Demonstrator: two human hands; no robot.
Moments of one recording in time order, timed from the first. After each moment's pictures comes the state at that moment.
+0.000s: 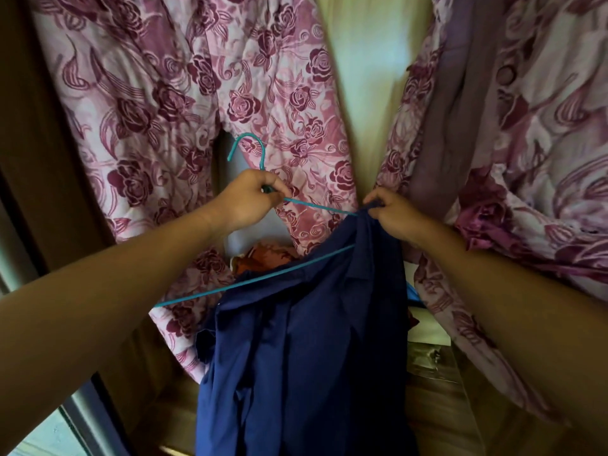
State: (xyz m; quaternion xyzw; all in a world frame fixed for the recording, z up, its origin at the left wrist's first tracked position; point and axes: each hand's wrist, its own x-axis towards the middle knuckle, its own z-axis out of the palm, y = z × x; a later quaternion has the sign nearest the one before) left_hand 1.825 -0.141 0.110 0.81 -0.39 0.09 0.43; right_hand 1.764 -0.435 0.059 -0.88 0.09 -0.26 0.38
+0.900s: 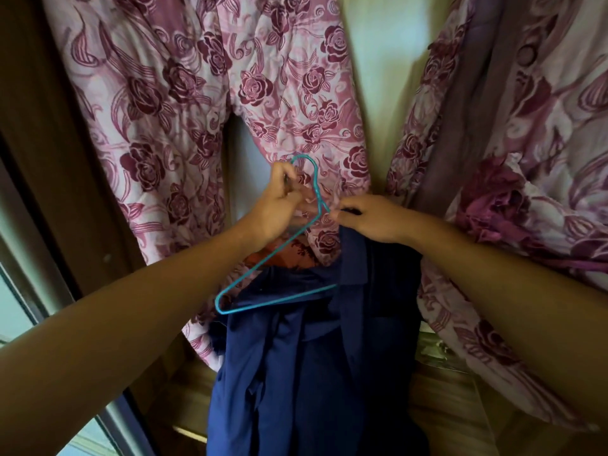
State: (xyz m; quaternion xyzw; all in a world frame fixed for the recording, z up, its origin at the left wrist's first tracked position) left_hand 1.815 -0.162 0.061 0.65 -0.38 -0.02 0.66; right_hand 1.748 -0.367 0.067 -0.97 -0.06 -0.12 0.20
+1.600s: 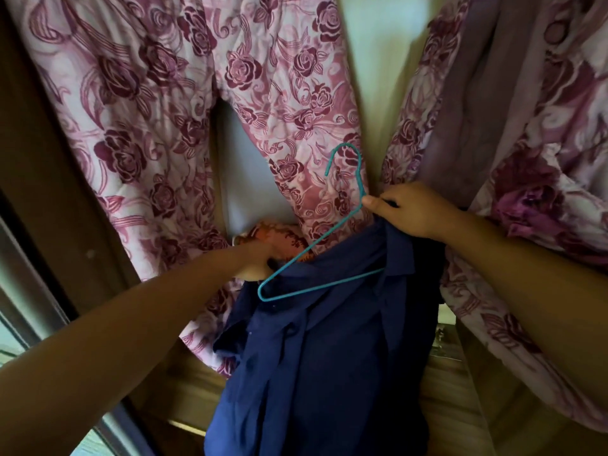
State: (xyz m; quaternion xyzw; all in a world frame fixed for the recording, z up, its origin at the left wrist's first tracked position) left_hand 1.870 -0.136 -0.027 0.90 -0.43 -0.09 0.03; right_hand 1.726 -0.431 0.056 -0.97 -0.04 -0.22 0.06
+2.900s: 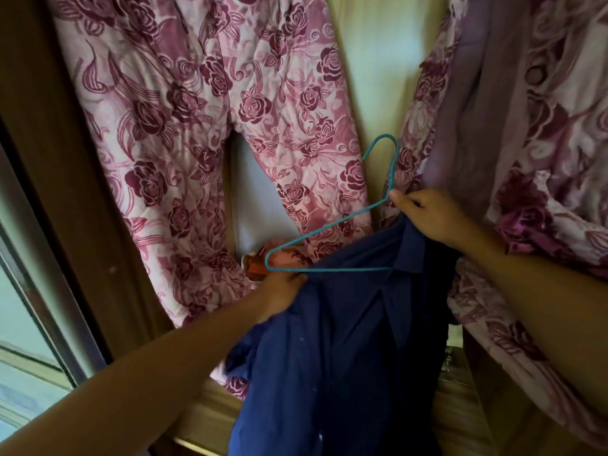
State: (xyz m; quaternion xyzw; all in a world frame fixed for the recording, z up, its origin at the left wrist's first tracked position) left_hand 1.800 -0.159 -0.042 0.79 -0.35 -0.01 0.50; right_hand 1.720 -0.452 0.072 -0.93 0.04 -0.33 0.19
